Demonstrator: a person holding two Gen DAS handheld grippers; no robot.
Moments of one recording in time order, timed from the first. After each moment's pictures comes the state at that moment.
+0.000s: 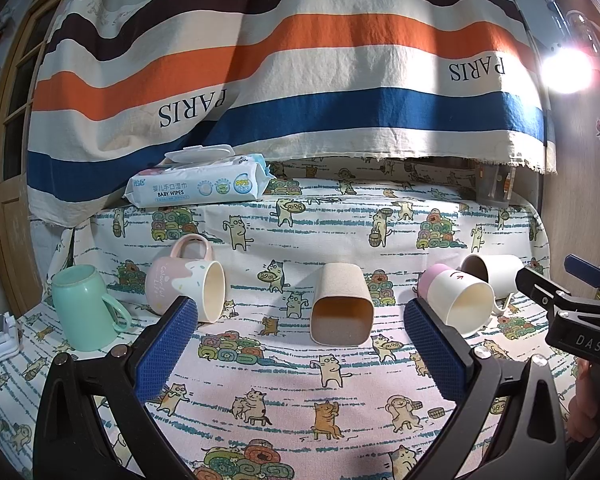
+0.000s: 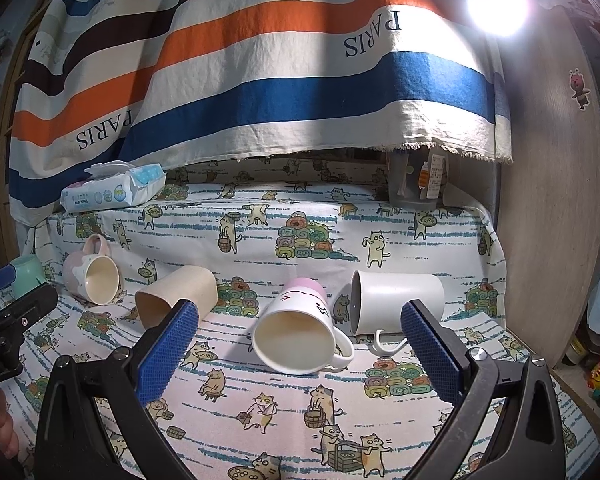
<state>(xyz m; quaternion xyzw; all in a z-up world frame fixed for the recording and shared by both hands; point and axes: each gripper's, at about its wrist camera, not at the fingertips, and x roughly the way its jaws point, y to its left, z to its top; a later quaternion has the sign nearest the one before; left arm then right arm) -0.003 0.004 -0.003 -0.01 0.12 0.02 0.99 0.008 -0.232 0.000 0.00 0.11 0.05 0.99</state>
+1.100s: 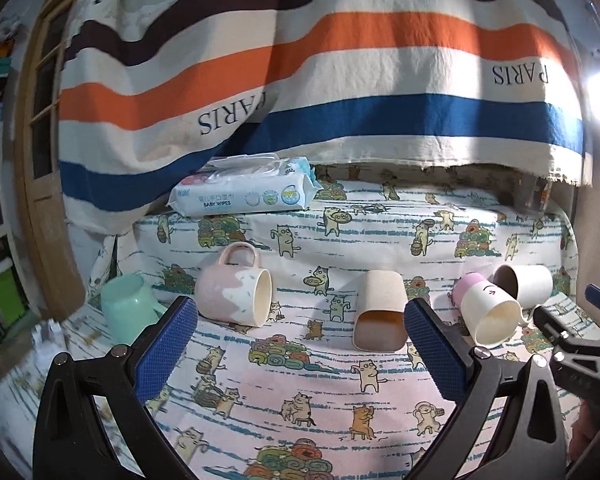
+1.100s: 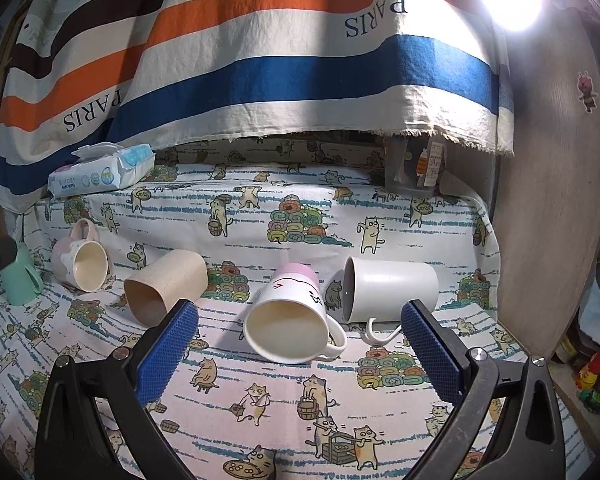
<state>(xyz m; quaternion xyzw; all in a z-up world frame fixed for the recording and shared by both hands) 0.000 0.019 0.047 0.00 0.17 0.08 0.98 0.021 -0.224 0.010 -0.03 0.16 0.03 0.99</state>
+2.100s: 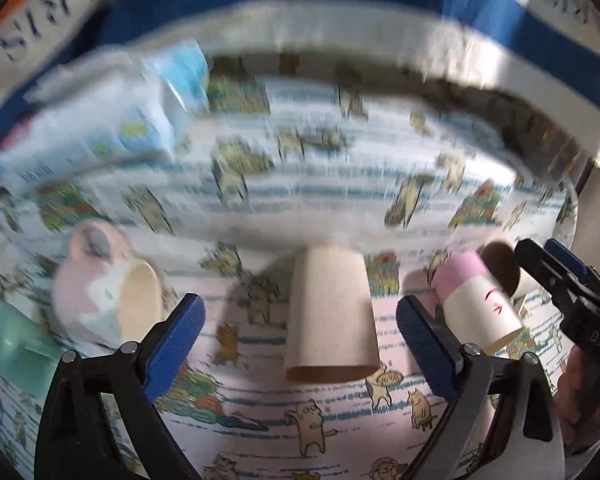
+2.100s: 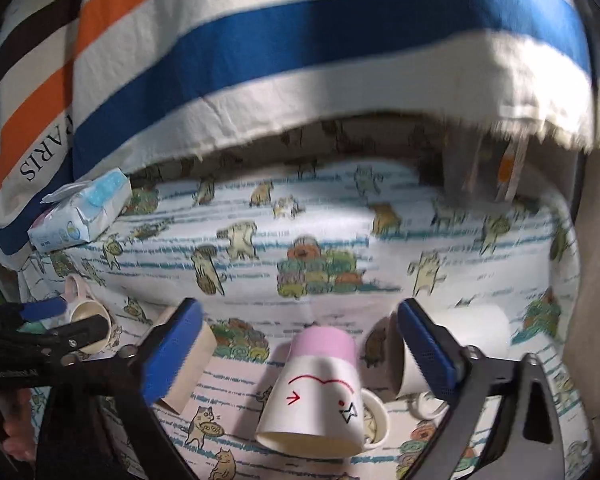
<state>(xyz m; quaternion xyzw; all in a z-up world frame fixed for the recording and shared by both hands) 0.187 0.001 0.024 -0.03 0.40 -0.04 0.92 0.162 -0.230 0.045 0.05 0.25 0.08 0.96</state>
